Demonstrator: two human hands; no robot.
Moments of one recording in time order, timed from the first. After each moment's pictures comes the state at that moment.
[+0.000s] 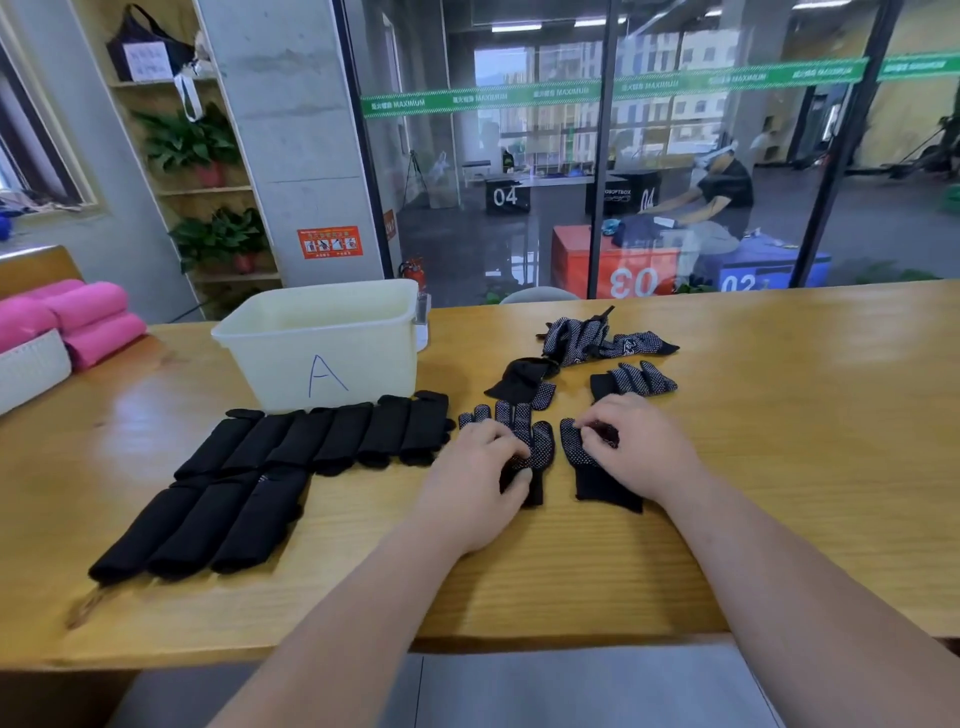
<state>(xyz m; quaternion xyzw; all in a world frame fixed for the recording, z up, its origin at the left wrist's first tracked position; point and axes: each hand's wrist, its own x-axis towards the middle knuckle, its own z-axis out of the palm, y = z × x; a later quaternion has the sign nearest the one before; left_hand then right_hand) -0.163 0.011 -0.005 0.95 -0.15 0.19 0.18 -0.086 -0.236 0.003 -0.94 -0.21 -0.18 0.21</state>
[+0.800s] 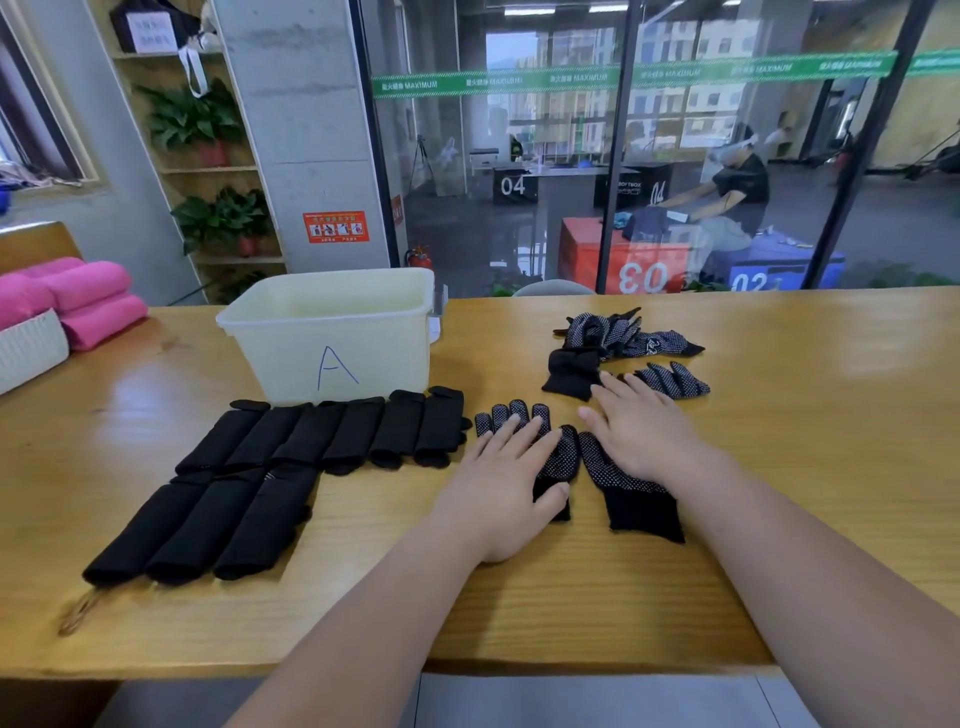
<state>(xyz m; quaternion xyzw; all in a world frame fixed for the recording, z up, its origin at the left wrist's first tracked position) -0.150 0.009 -0.008 0.98 -0.16 0.05 0.11 -0.058 -0.200 0.020 -0.99 -0.13 -0.04 0.04</state>
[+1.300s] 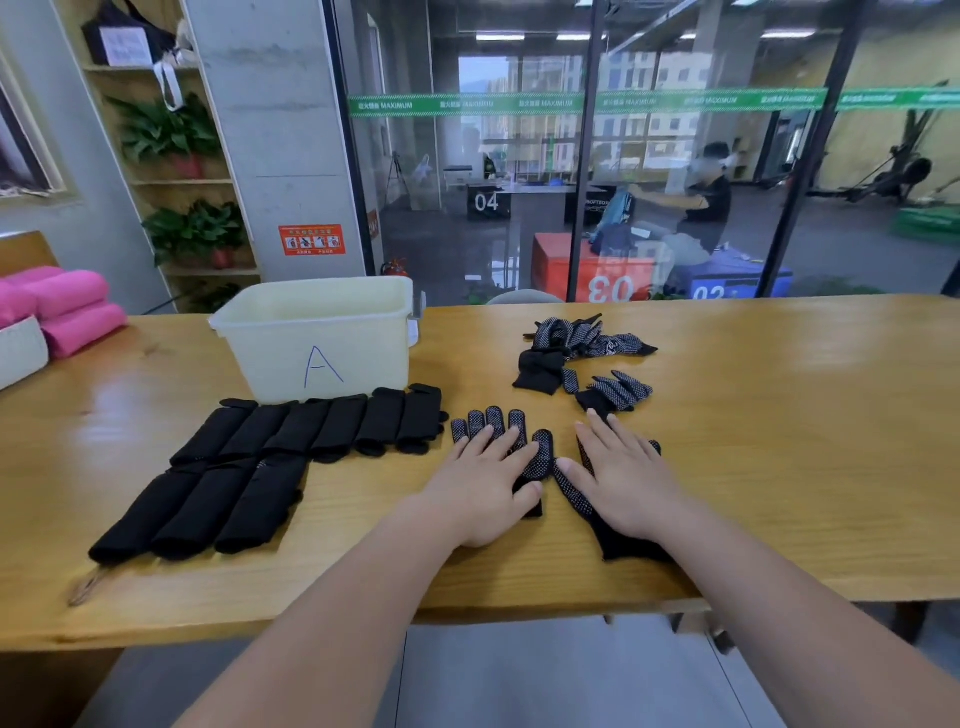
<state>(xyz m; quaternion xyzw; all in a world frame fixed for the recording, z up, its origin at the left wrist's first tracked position) -0.176 0.001 0.006 0.98 -0.17 -0.03 0.06 -0.150 -0.222 -0.002 -0.99 -0.12 -0.02 0.07</state>
